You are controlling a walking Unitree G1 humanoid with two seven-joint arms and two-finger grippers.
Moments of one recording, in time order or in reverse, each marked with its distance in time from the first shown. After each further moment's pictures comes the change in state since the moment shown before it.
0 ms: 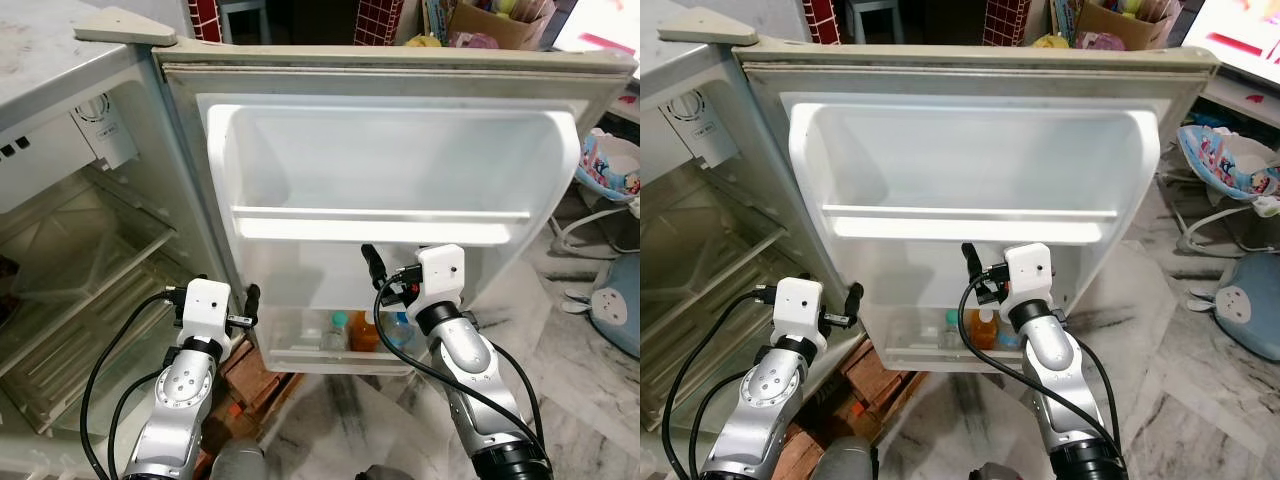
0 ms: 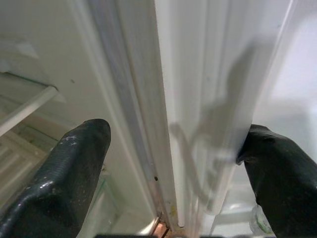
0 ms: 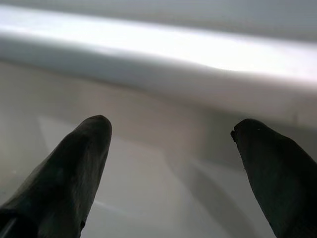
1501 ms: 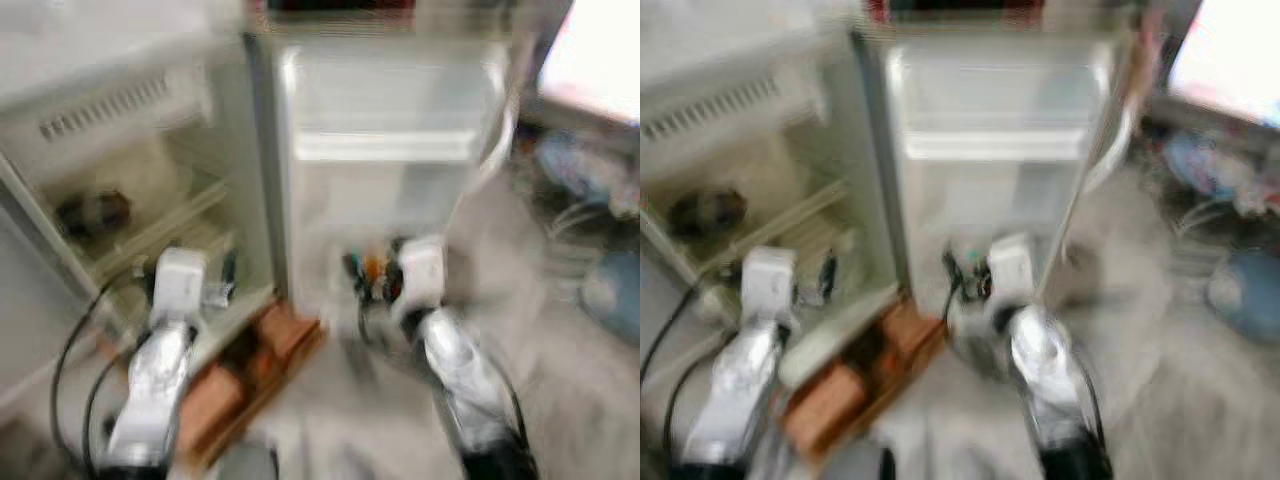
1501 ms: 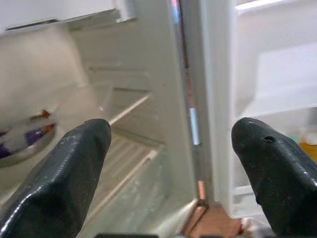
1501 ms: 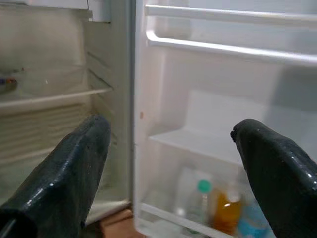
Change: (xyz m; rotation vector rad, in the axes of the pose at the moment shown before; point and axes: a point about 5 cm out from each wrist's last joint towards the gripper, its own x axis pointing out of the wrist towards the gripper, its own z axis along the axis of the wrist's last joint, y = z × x) left arm 0.005 0.021 0.016 0.047 -0.104 0.050; right arm 0.002 0.011 -0.005 0.015 0.042 0.081
